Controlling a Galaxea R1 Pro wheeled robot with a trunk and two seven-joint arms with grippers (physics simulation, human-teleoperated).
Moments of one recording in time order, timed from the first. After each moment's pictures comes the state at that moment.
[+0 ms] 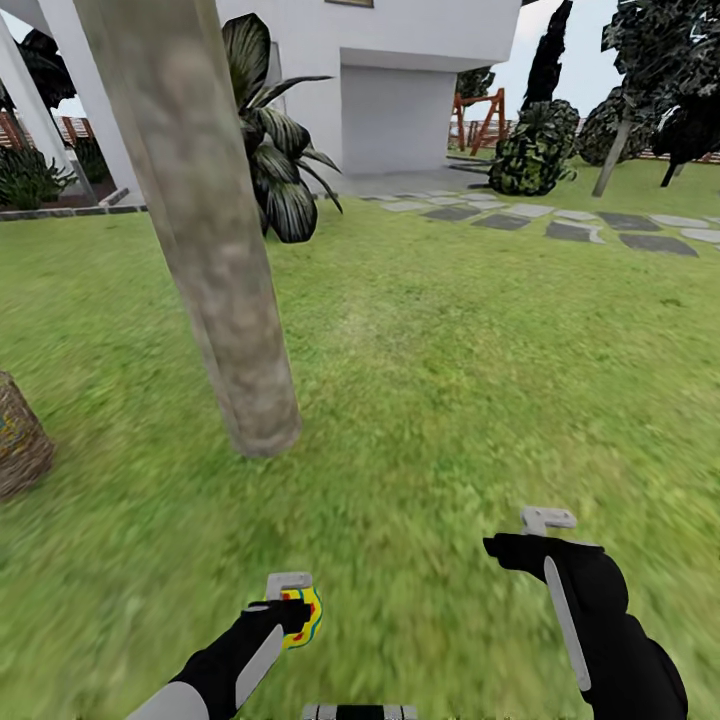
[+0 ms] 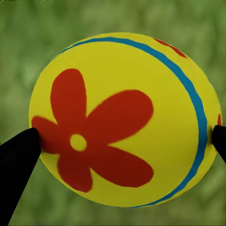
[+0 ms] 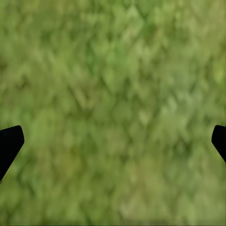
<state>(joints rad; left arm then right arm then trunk) -0.55 -0.08 -0.39 -0.48 0.43 0.26 0.28 -0.31 0.02 -0.14 -1.58 0.09 1.04 0.06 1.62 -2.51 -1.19</state>
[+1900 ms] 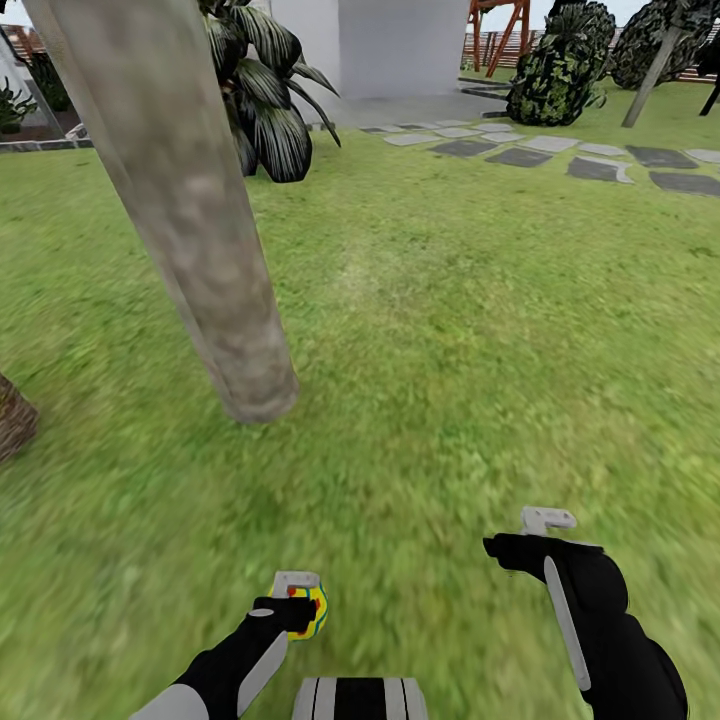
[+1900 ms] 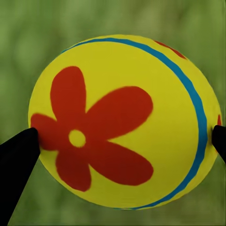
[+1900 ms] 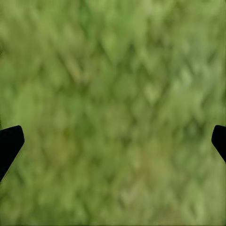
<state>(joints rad) -0.54 -0.07 -0.48 -0.48 0.44 0.21 0.28 -0.31 0.02 -0.14 -1.58 0.09 1.04 0.06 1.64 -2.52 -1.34</state>
